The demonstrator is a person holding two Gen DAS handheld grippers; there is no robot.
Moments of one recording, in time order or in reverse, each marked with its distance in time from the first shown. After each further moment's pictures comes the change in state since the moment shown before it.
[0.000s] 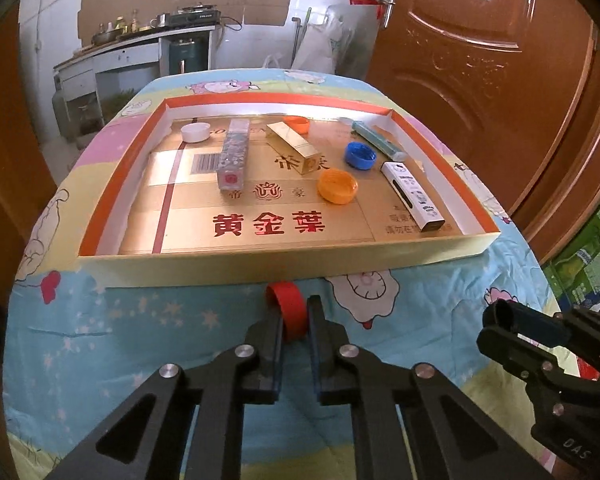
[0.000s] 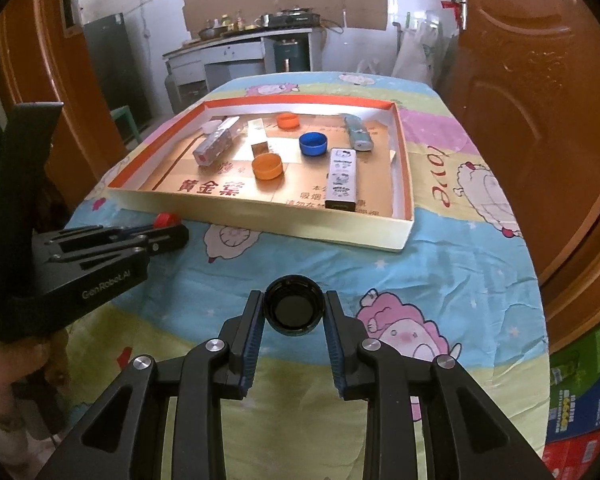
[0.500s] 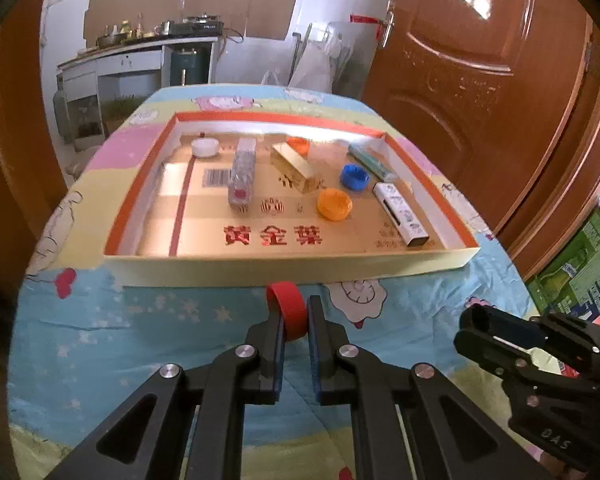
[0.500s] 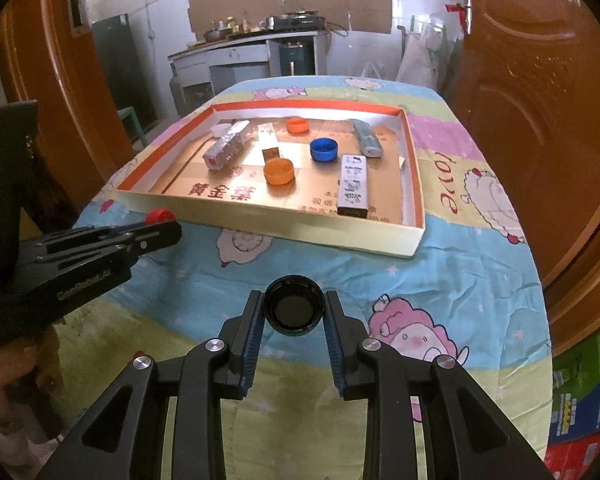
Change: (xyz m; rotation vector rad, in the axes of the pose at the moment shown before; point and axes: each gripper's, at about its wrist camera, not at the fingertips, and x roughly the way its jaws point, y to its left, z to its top) left arm -0.026 0.006 -0.001 -0.031 -0.063 -0.038; right arm -0.003 0.009 0.004 -0.009 -0.015 0.013
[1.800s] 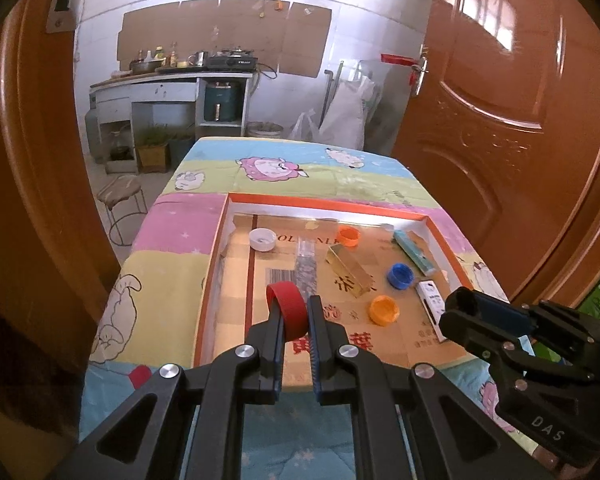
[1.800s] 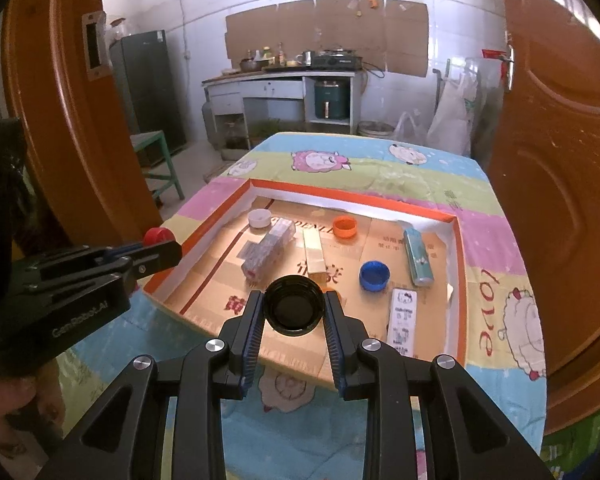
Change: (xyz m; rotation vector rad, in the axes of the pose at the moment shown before) left arm -0.024 0.037 0.069 -0.055 -0.120 0.097; right arm 0.014 0.027 0.097 -0.093 -0.122 0.076
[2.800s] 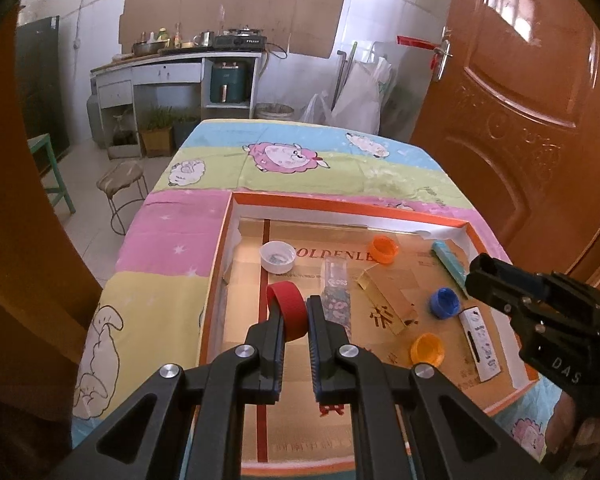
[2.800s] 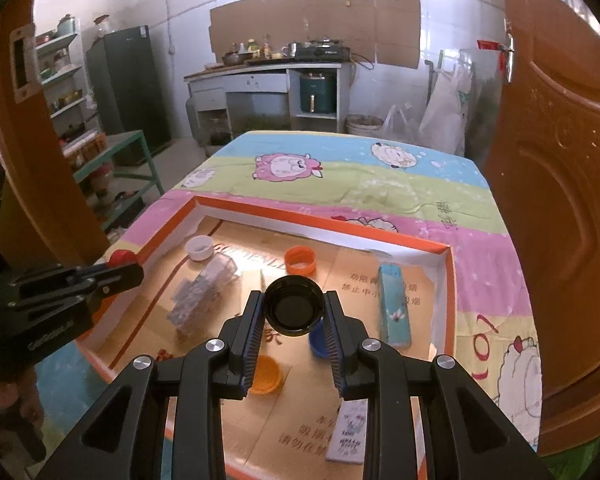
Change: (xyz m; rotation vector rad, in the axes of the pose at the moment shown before) left arm 0.067 0.014 0.030 -0.015 0.076 0.030; right arm 0.069 -0.052 0.041 0.015 0.032 -0.032
